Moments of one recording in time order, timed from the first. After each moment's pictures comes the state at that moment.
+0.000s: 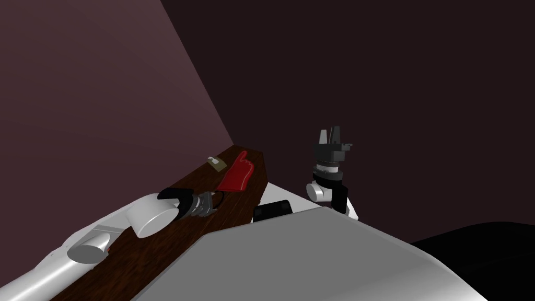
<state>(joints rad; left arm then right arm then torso) 0.42 1.32 -0.02 -2.23 1.01 1.12 0.99 0.46 0.03 0.01 -2.36 -0.05 -0.63 0.02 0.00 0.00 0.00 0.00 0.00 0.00</state>
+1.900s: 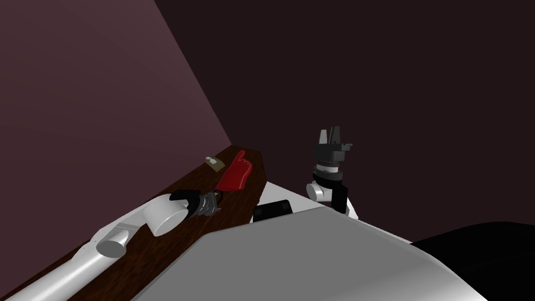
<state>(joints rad) 0.35 1.27 -0.15 -2.21 0.89 1.12 1.06 0.46 0.03 0.01 -2.36 -0.05 -0.63 0.02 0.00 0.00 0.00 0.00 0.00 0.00</state>
